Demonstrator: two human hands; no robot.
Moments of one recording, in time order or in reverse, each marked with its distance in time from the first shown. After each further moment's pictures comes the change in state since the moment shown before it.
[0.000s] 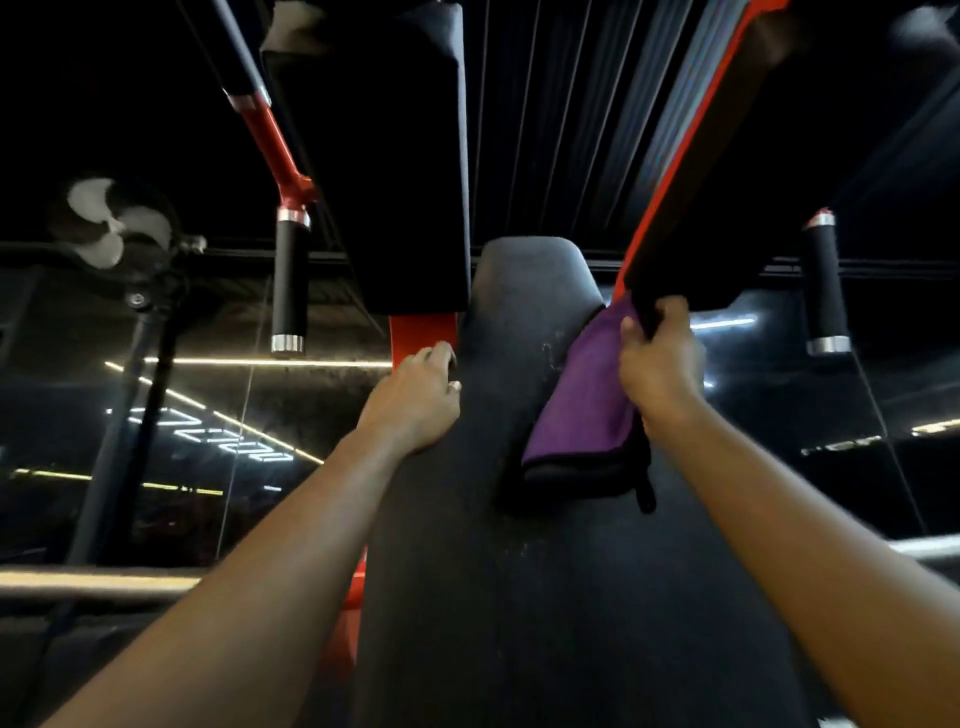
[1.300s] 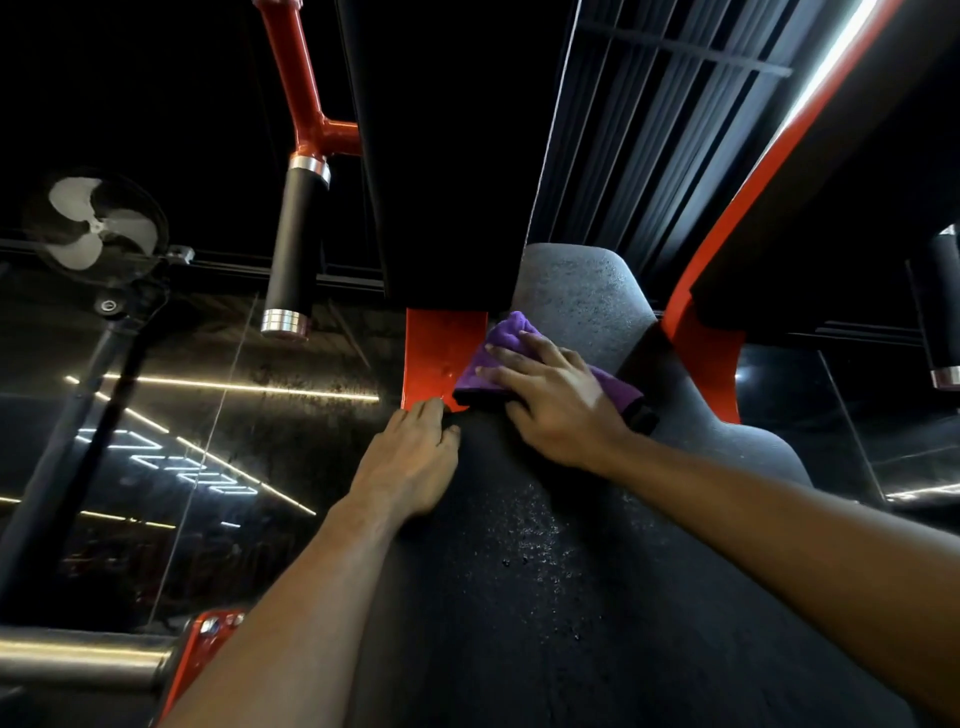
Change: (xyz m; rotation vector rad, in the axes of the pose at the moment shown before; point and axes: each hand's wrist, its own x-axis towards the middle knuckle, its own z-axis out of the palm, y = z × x) left_hand 0.015 -0.086 0.079 -0.162 -0.026 -0.095; right_hand 0.025 0.061 0.165 -0.661 -0.417 -0.998
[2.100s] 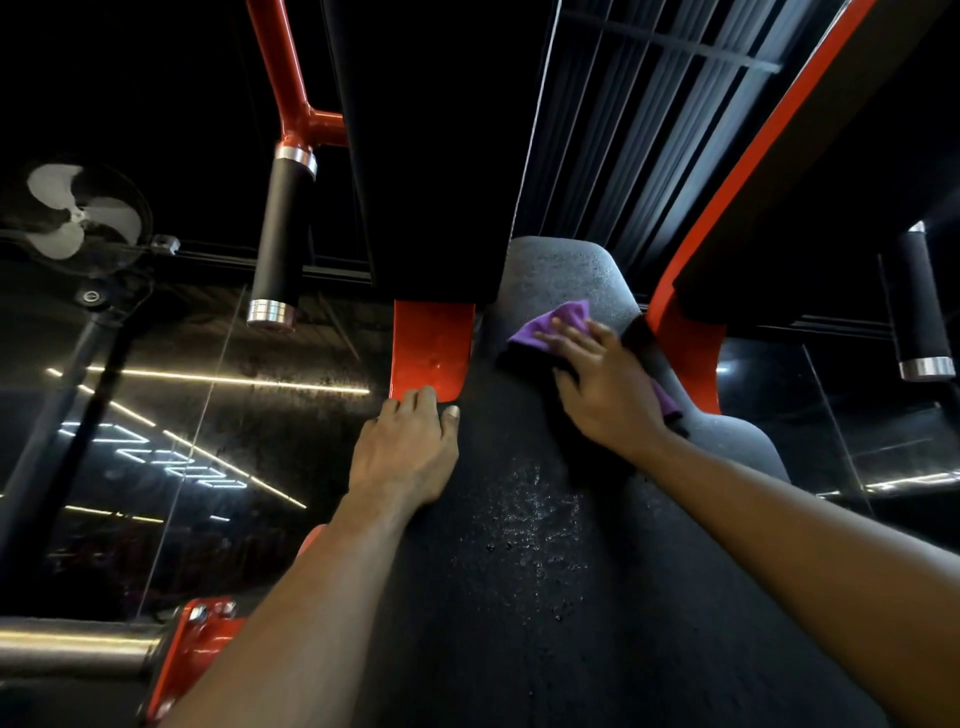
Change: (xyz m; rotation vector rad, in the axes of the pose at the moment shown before) left_hand -0.007 0.018 0.007 0.231 0.090 -0.042; right_hand -0.030 0.036 -0.005 0.092 0.166 0.232
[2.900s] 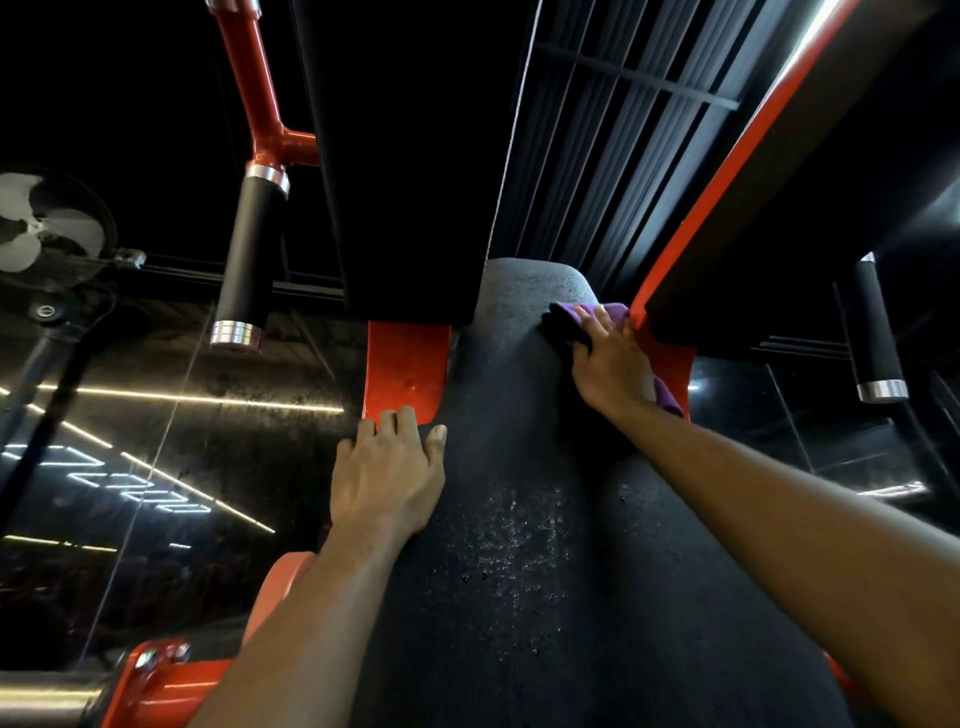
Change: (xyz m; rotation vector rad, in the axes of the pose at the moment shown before) left_hand 0.000 0.008 0.011 0.128 0.060 -0.041; right_hand 0.049 0.048 -0.002 -0.016 -0.030 0.375
